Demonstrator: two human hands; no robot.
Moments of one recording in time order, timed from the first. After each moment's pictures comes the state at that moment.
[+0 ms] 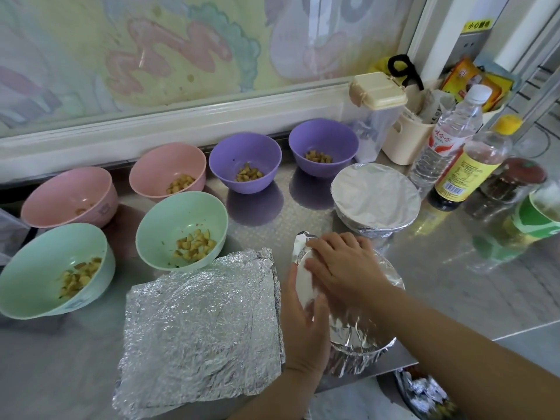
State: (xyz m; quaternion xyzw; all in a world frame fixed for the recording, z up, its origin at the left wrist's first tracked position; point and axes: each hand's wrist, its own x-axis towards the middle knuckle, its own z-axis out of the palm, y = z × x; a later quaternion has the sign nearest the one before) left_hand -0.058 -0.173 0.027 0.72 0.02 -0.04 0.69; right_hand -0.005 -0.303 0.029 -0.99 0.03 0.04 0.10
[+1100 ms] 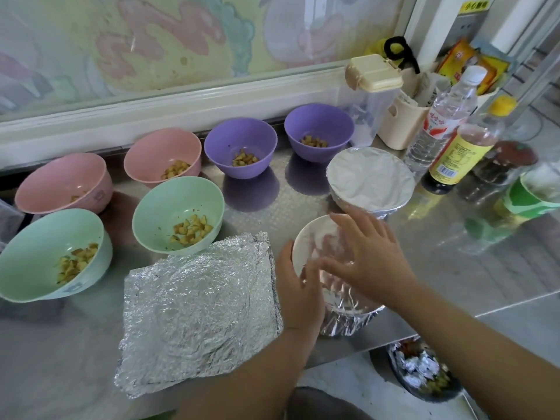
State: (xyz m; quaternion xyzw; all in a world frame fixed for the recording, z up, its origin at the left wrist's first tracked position) left_hand -0.041 -0.181 0.017 0.74 0.03 -0.02 0.67; right_hand -0.045 -0.317 0.059 -0.98 0.08 0.03 0.18
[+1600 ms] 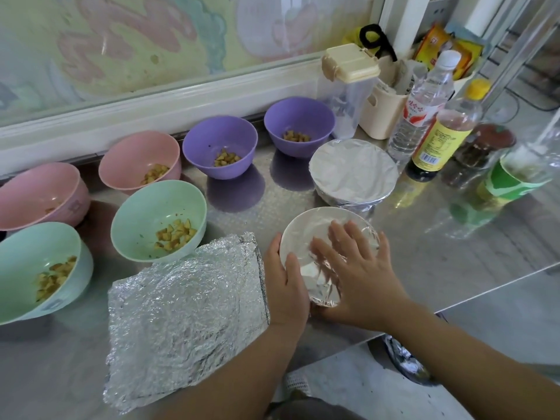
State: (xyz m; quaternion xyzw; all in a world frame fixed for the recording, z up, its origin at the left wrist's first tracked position) left_hand -0.029 -0.180 -0.003 0.75 0.03 -0.05 0.66; right_hand -0.080 -0.310 0.030 -1.00 0.03 0.06 0.06
